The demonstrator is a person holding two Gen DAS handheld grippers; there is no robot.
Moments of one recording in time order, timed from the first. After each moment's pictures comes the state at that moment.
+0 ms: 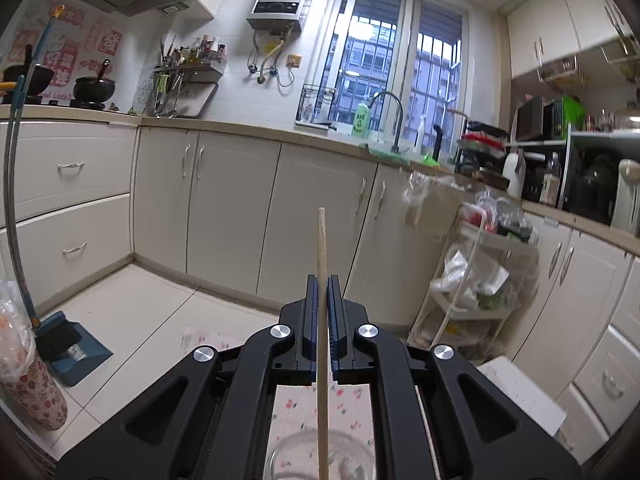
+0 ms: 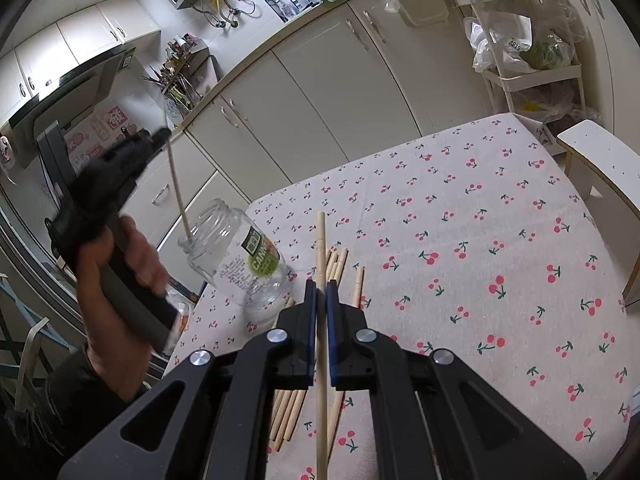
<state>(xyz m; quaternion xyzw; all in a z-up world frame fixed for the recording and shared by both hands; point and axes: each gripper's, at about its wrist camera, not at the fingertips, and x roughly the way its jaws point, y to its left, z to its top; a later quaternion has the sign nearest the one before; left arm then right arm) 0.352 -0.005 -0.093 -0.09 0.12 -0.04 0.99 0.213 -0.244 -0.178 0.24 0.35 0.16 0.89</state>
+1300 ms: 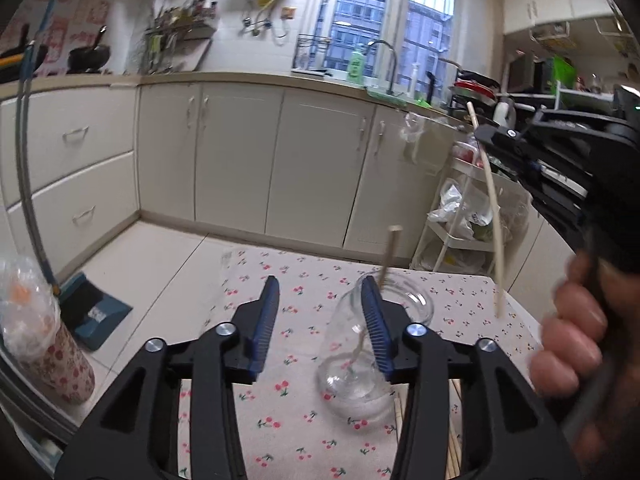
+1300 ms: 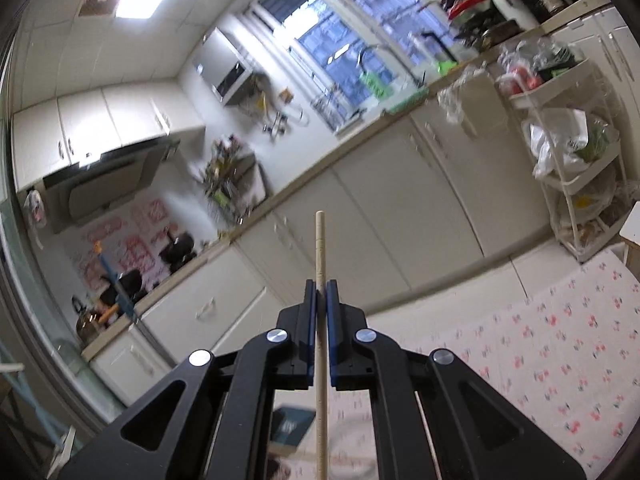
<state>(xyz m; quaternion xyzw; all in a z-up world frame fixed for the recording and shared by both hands) 0.266 0.062 -0.138 -0.08 0.22 -0.07 0.97 0.306 -0.159 -0.060 0.30 0.12 0.15 0.93</state>
